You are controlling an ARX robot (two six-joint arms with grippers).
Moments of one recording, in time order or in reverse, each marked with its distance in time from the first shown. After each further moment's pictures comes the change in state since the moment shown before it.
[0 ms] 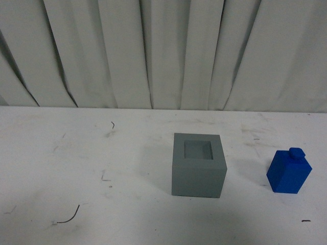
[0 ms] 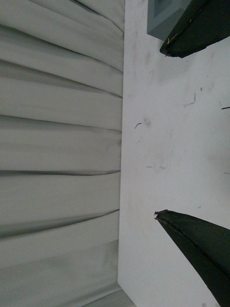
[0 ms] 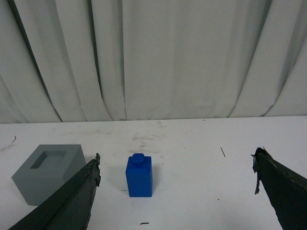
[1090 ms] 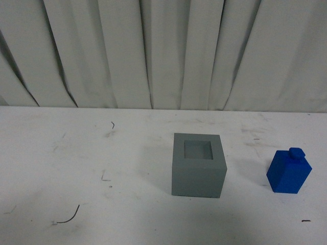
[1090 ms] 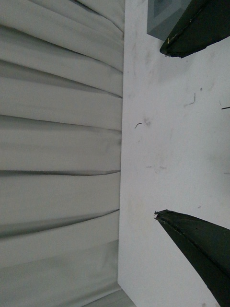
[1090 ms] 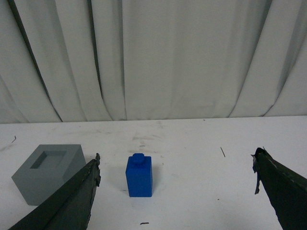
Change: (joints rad) left arm 0.000 0.000 0.000 0.000 0.000 0.000; right arm 0.000 0.000 0.000 0.000 0.000 0.000
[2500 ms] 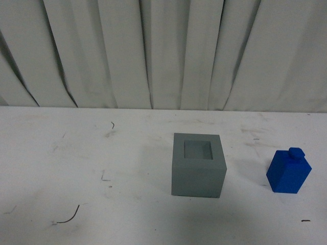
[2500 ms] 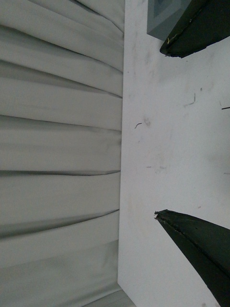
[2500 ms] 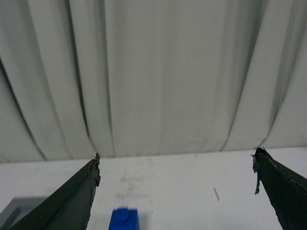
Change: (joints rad) left arm 0.000 0.000 0.000 0.000 0.000 0.000; right arm -0.121 0.615 0.058 0.645 -0.105 0.018
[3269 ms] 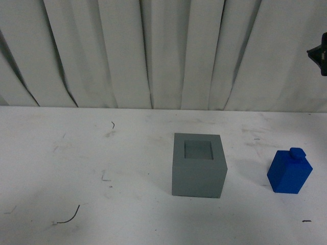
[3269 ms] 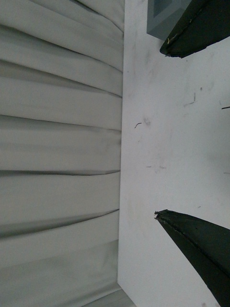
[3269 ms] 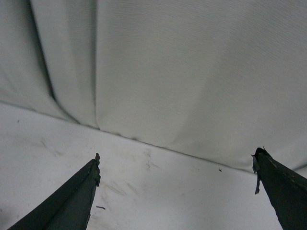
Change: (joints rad) left arm 0.000 0.000 0.000 0.000 0.000 0.000; right arm 0.043 1.246 1.044 -0.174 -0.095 -0.263
